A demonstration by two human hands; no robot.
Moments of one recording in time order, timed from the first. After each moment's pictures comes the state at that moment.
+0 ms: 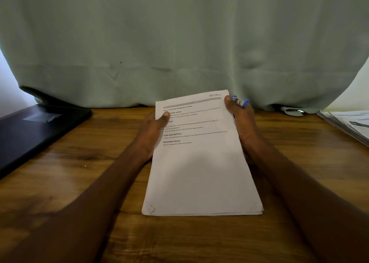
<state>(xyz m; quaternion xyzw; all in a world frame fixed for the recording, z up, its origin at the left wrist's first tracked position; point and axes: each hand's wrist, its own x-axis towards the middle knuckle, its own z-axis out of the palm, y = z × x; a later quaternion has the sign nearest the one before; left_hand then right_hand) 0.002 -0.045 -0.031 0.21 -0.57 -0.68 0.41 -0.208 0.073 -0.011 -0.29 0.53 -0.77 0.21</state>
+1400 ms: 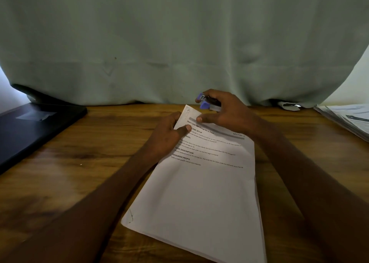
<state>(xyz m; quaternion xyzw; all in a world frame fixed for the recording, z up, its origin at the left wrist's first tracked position) -0.015 -0.023 -0.049 0.19 -0.77 -0.50 0.35 -0.187 0.093 0.024 -0.63 0.69 -0.37 0.01</state>
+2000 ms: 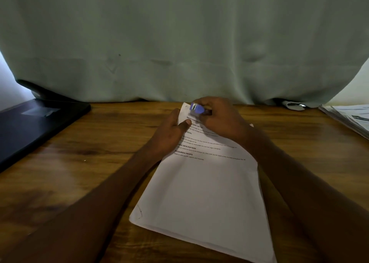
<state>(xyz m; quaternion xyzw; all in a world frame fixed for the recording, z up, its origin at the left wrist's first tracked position) -0.016 -0.021 -0.048 0.21 -0.74 -0.52 0.37 -0.160 0.078 0.007 -0.61 0.71 -0.34 -0.06</state>
